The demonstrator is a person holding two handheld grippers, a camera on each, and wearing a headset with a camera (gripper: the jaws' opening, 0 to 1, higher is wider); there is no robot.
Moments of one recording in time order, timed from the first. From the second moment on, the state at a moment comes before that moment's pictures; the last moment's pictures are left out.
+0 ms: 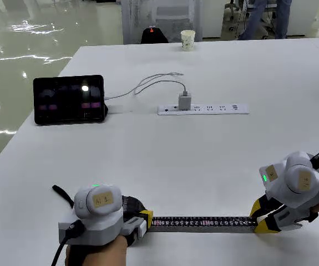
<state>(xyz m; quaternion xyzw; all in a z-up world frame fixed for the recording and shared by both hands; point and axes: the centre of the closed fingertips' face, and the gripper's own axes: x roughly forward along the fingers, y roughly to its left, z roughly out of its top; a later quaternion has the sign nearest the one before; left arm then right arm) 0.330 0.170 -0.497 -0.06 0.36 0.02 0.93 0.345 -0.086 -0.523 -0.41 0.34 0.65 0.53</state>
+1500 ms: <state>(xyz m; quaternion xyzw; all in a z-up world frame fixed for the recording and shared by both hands) 0.330 0.171 -0.497 -0.07 0.37 0.02 0.93 0.340 -0.056 -0.523 -0.41 0.34 0.66 0.53</state>
